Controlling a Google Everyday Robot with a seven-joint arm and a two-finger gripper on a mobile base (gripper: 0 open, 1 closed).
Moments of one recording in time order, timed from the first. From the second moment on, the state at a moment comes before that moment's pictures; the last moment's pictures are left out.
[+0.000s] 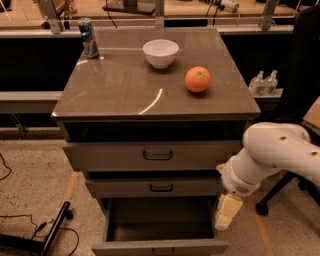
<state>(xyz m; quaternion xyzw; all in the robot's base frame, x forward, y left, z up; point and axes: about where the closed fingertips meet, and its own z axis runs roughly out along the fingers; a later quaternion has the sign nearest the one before) 0.438 -0.181 0.639 -0.61 0.78 0.09 0.10</state>
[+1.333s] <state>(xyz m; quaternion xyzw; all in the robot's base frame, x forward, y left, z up) 0.441 -0.179 0.491 -0.60 0.78 0.15 0.07</state>
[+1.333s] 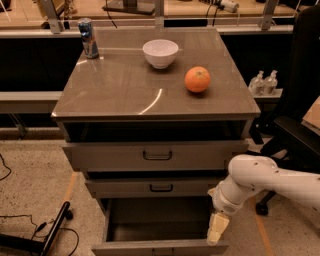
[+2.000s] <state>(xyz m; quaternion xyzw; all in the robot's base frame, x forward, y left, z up) 0.437 -0.177 0.368 -0.62 0.76 0.19 0.06</state>
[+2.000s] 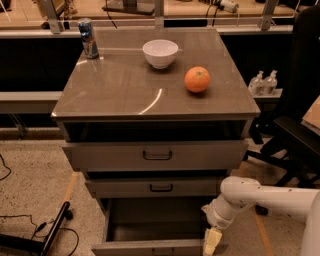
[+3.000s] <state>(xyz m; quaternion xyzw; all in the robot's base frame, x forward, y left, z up) 0.404 -0.193 0.249 -0.60 0.74 0.30 0.05</state>
